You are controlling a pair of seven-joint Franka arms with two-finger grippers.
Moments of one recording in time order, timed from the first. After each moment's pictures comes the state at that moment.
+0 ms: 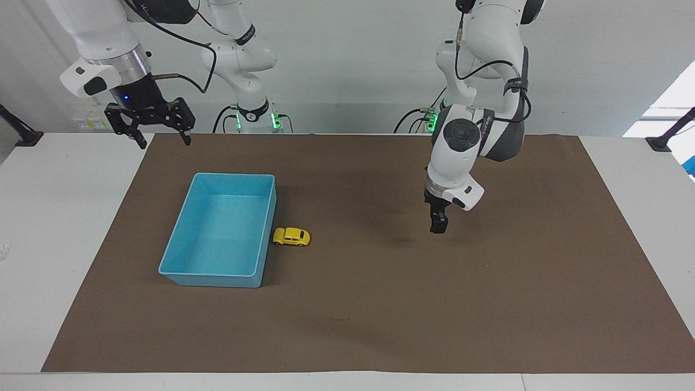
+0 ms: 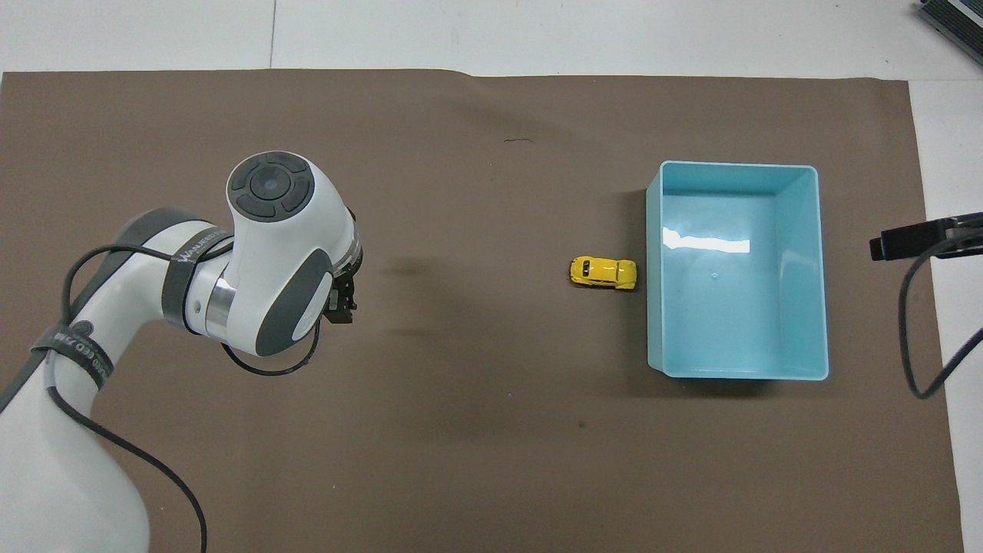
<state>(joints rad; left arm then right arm) -0.36 0.27 -0.08 -1.82 0.04 2.03 -1.97 0.13 -0.04 -0.18 -1.58 0.02 1.62 -0.13</state>
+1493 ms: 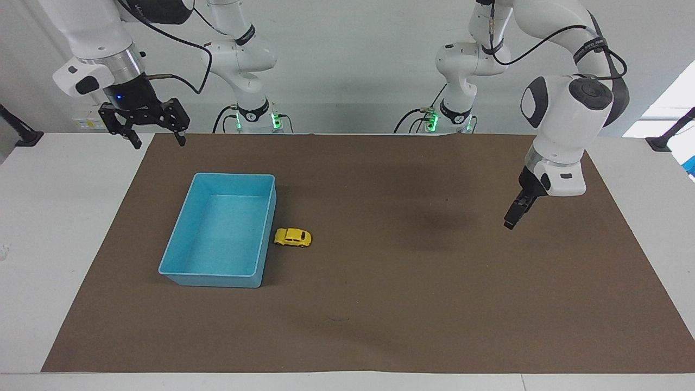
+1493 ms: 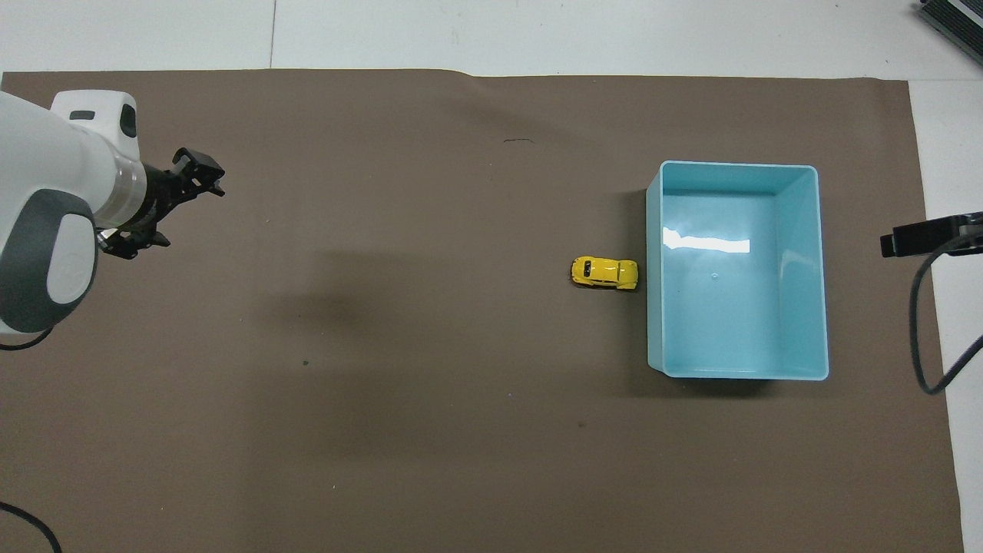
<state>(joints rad) -0.04 0.13 -0.07 -1.77 0.03 2.03 -0.72 0.11 -0.04 -0.18 -1.58 0.02 1.63 -0.13</state>
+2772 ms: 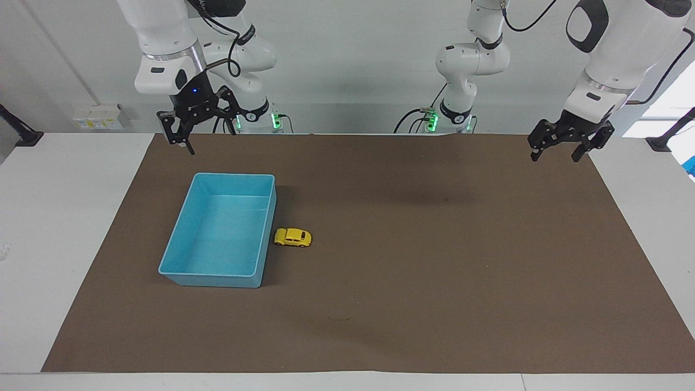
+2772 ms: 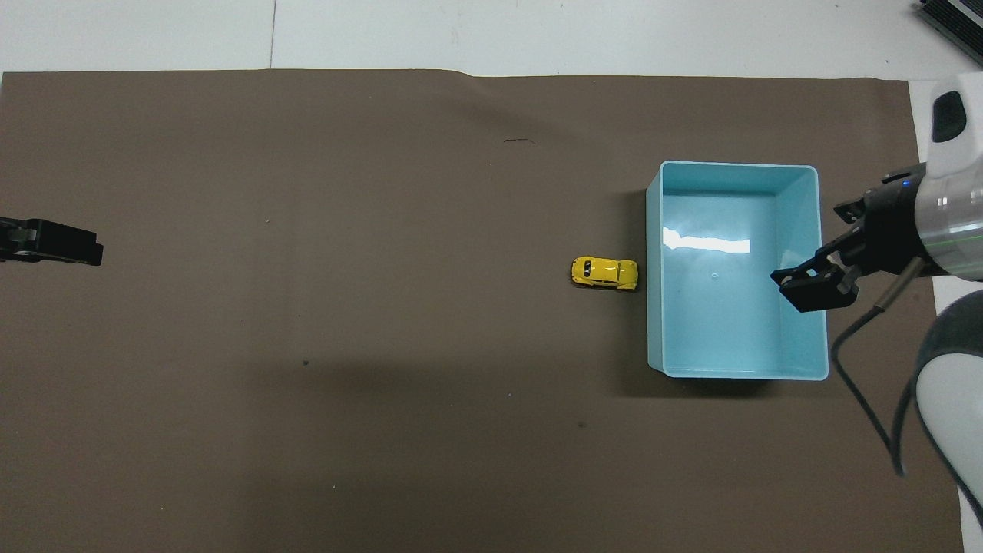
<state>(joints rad) 0.01 -0.05 -0.05 -1.60 0.01 1.59 0.06 0.13 -0.04 0.03 -1.58 0.02 1.63 -0.63</state>
